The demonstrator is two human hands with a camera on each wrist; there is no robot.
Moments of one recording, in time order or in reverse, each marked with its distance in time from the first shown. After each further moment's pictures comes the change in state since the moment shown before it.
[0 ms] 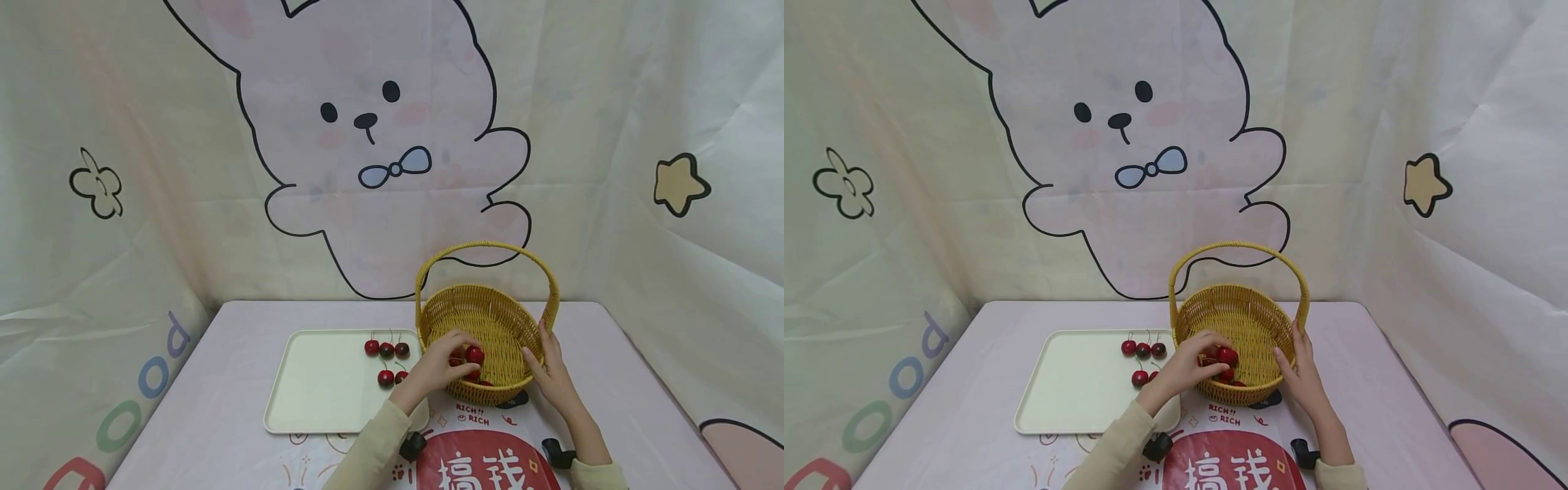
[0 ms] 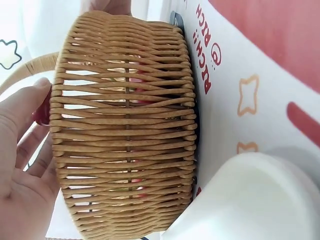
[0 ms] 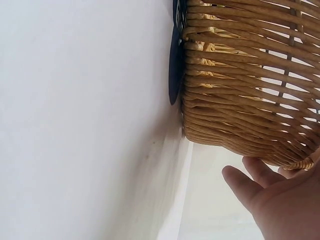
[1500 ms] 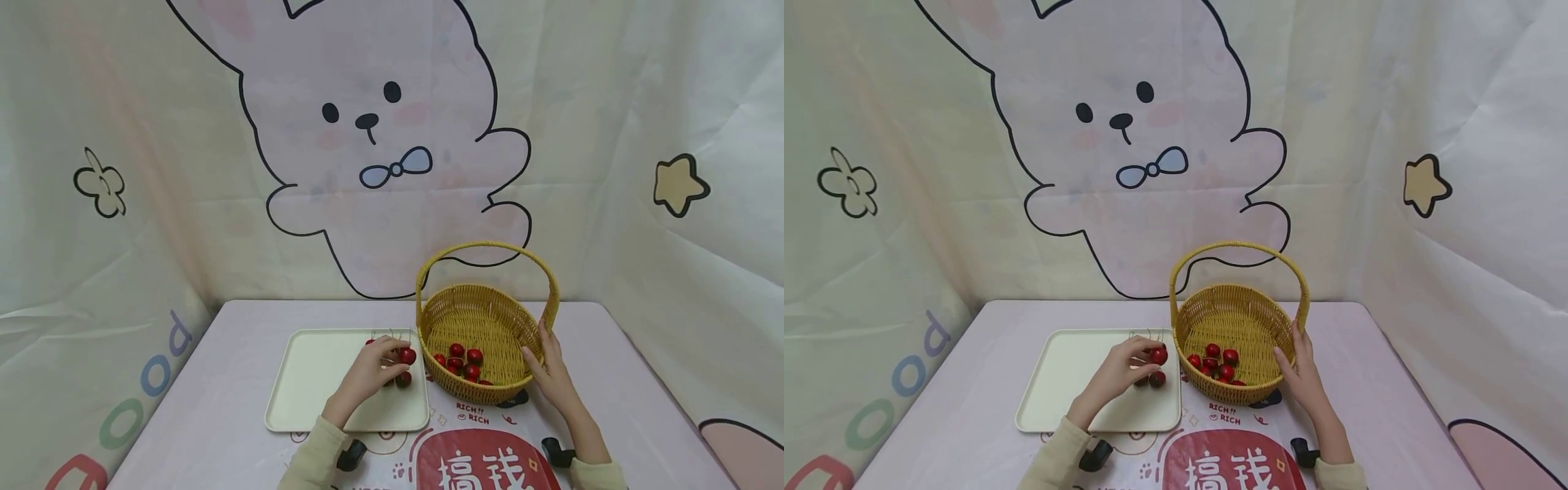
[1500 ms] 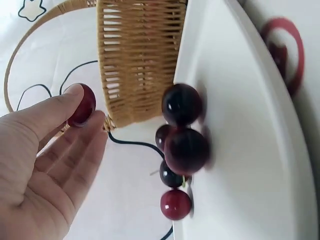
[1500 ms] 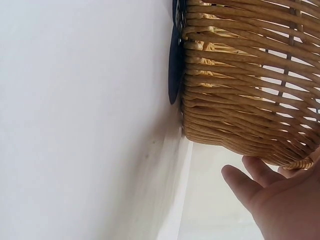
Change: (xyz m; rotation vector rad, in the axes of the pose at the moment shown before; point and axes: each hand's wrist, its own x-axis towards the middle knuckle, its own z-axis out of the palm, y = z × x) left_hand -0.074 -0.023 -0.080 -0.037 0.051 -0.272; right_hand 0.000 0.001 -0.001 0.004 -0.004 -0.012
